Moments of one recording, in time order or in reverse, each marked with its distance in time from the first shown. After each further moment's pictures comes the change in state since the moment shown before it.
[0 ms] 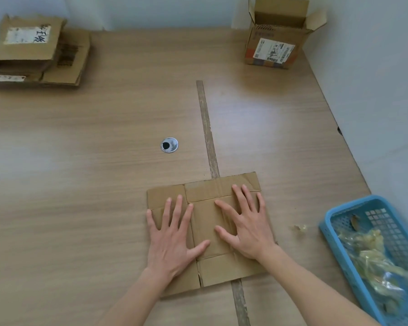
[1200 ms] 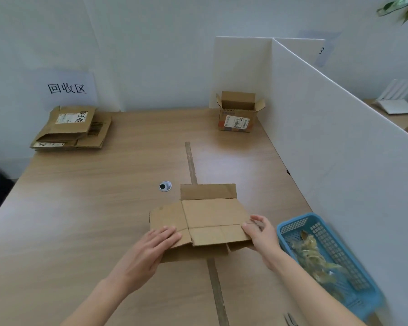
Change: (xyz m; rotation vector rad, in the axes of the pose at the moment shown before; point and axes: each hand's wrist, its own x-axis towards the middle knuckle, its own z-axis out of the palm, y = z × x) left_hand -0.063 -0.026 -0.148 -0.234 0.163 0.512; right_hand -0.060 0.011 -0.155 1.344 0.078 0.913
